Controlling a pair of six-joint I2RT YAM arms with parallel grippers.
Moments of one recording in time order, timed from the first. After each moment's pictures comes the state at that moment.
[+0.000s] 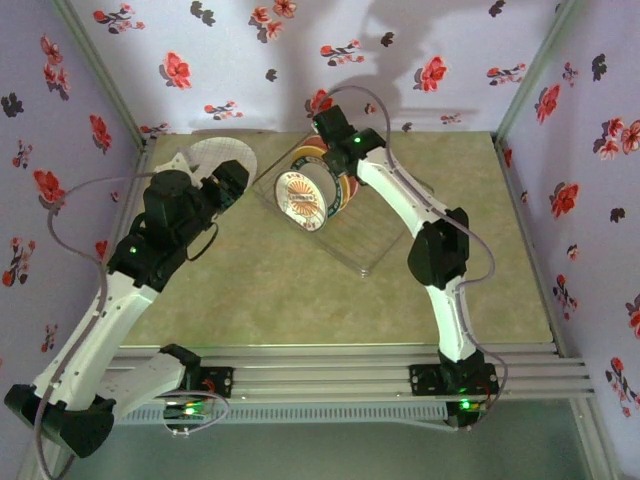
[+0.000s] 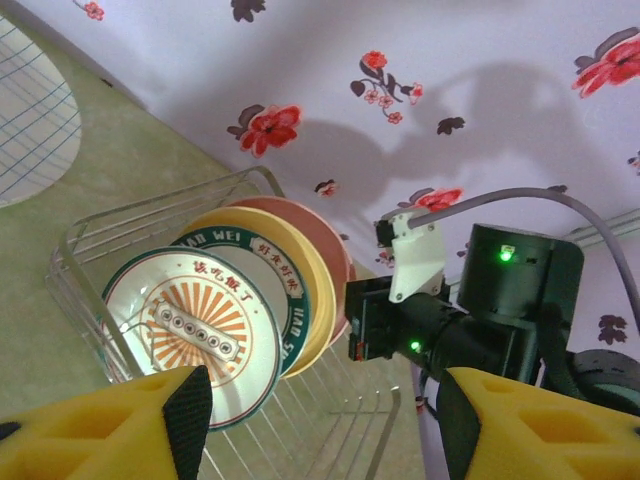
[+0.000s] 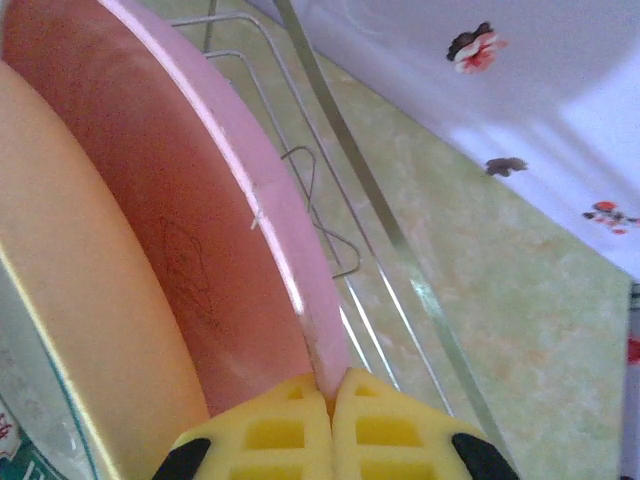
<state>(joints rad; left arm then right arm) -0.49 0.98 1.13 -0.39 -0.08 -0.95 0.62 2.19 2.22 -0.94 0.50 -0.13</state>
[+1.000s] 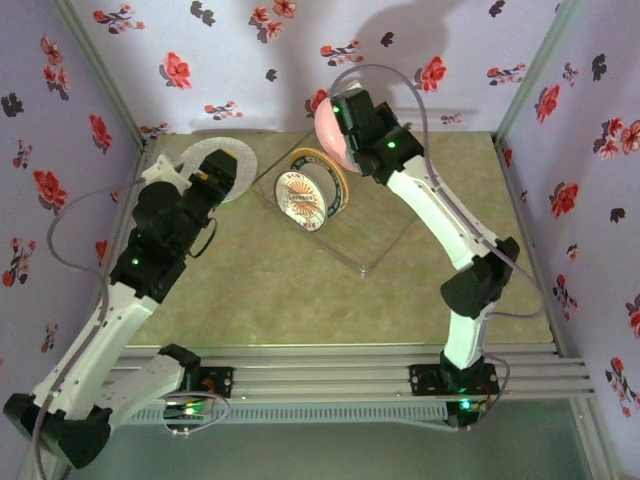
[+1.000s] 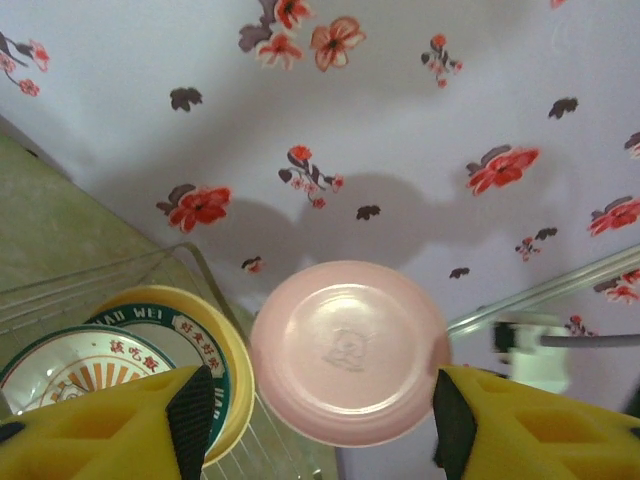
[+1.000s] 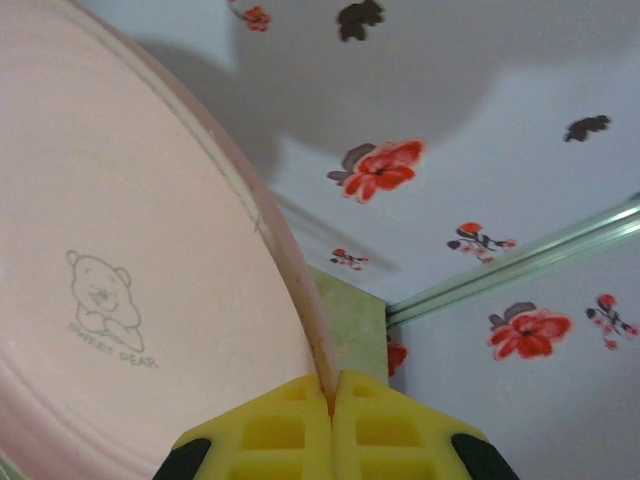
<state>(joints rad) -0.50 0.94 1.05 -0.14 -0.14 -1.03 0.65 1.83 2.08 -0.82 0.83 -0.30</state>
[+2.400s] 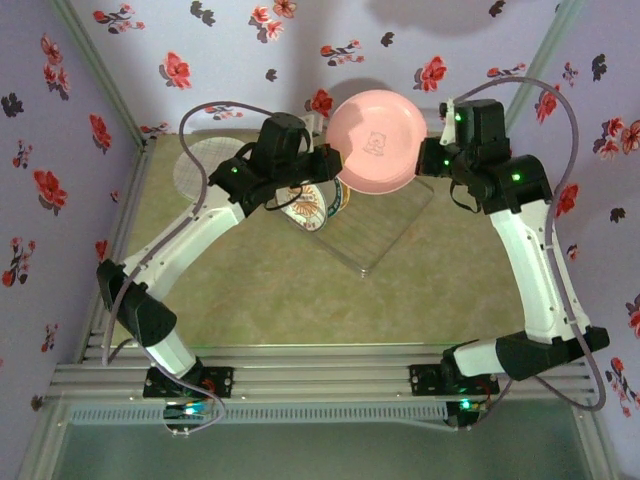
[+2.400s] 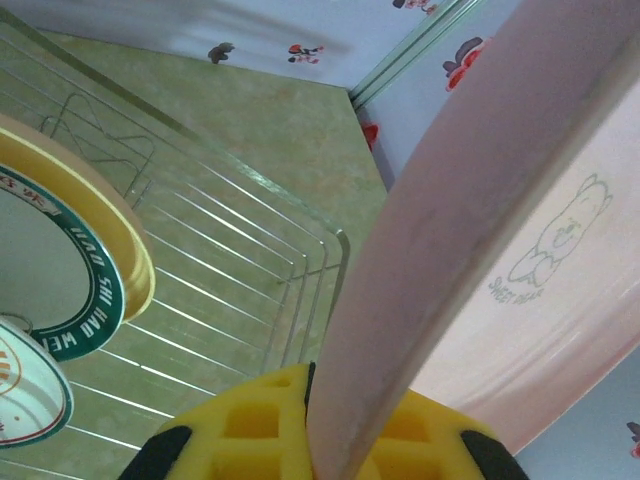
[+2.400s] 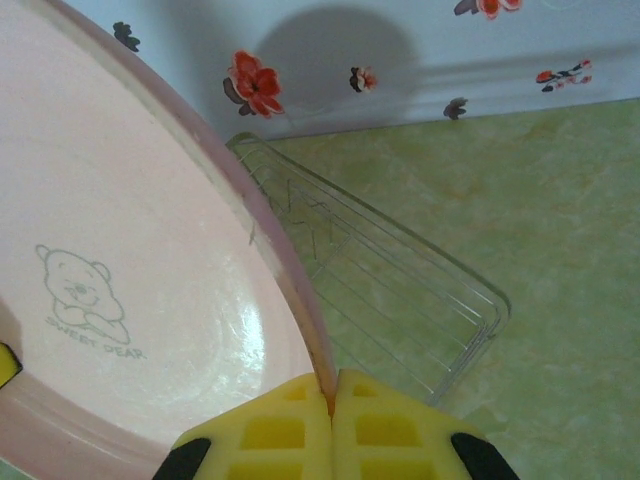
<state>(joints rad) -0.75 1.66 1.78 -0.59 0.12 -0.69 0.33 1.37 1.84 -1.08 0.02 0.32</state>
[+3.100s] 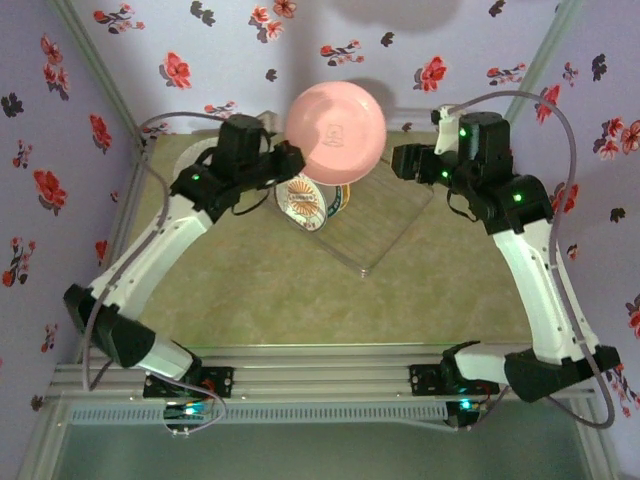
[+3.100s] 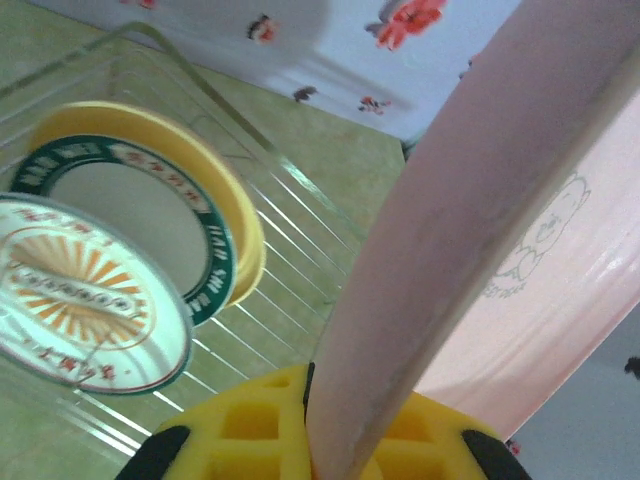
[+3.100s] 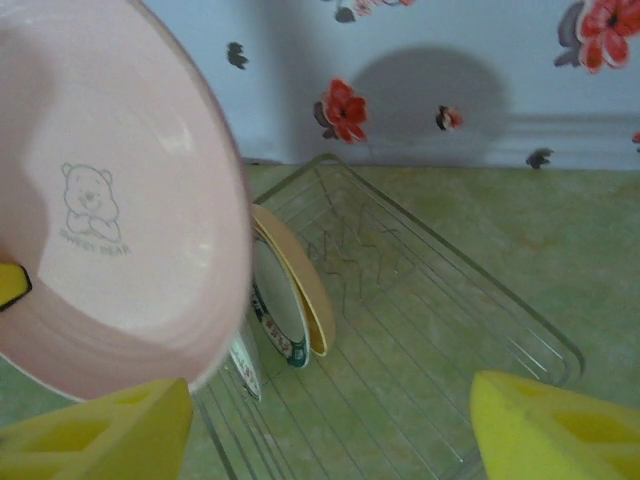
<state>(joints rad) -0.60 1.46 1.61 -0.62 0.11 -0.78 0.36 1.24 1.66 -0.88 -0.11 0.22</state>
